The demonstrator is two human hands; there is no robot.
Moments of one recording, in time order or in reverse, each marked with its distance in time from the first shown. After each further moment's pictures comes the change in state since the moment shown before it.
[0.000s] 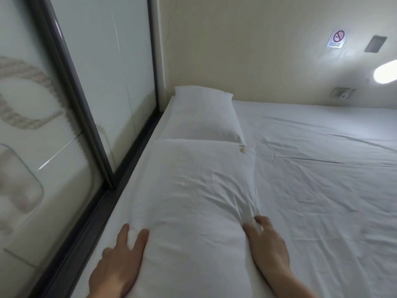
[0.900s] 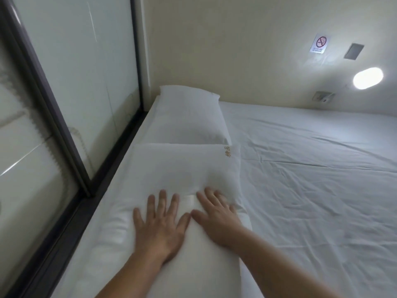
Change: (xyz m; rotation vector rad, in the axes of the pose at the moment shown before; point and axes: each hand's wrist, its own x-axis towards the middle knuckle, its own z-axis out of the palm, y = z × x) left_hand 0.023 0.122 0.055 0.465 0.048 0.548; right_hand 0.053 -0.076 0.032 -0.441 -0.334 -0.511
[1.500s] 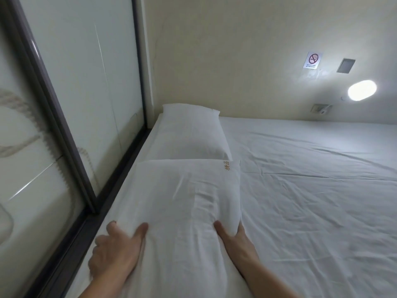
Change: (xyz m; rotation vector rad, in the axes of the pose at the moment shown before) left_hand -0.013 -0.069 -0.031 -0.345 0.191 -0.600; right_hand -0.033 0.029 0.003 0.673 0.138 0.529
